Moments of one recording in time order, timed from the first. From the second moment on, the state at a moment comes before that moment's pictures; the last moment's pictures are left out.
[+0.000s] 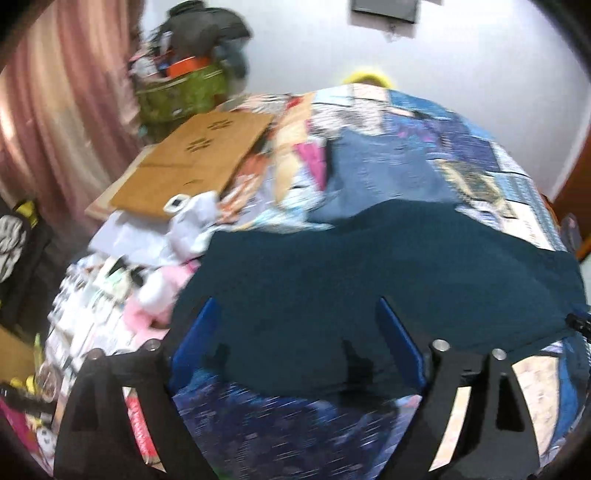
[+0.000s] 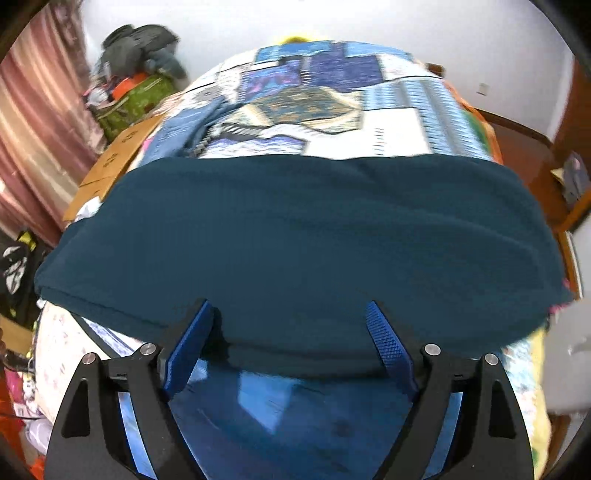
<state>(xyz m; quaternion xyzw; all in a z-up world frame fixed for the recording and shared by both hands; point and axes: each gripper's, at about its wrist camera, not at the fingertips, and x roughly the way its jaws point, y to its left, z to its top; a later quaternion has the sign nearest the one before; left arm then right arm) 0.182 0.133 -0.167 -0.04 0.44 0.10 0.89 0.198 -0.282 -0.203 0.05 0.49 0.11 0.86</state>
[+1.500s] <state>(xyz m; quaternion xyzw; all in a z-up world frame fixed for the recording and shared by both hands) 0.284 -0.036 -0.226 0.03 0.51 -0.04 0.86 0.208 -0.527 -0.240 0.40 0.40 -0.10 0.82</state>
